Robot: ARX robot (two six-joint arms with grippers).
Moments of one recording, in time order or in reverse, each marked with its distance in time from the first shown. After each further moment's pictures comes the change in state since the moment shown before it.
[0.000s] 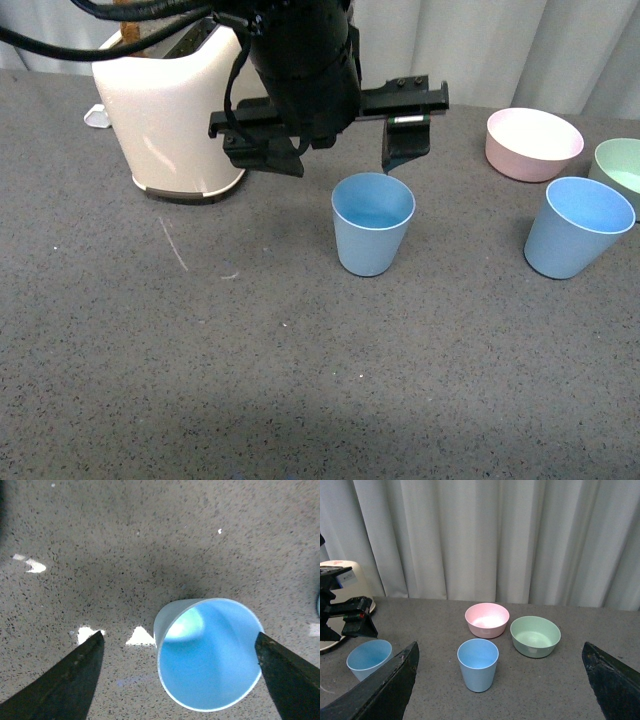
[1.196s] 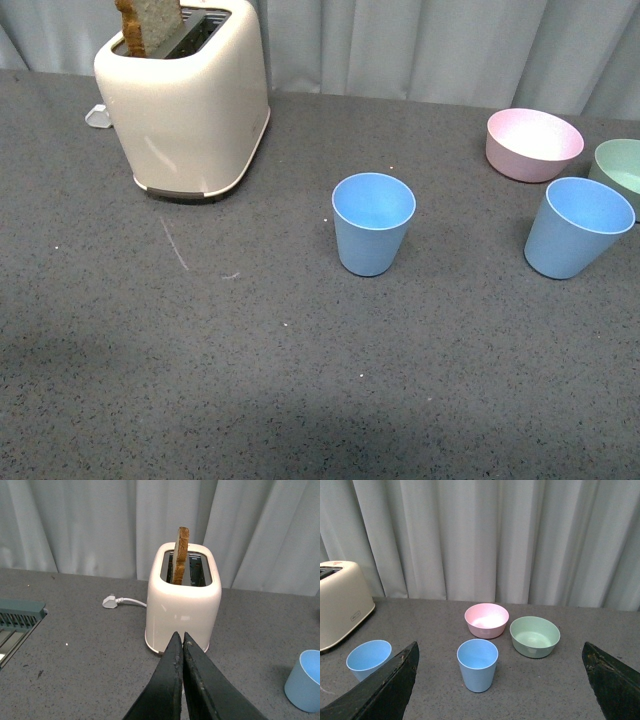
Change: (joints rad) left arm 0.395 -1.018 -1.449 1.406 -0.057 0.417; right arm 0.000 0.000 0.000 0.000 0.000 0.000
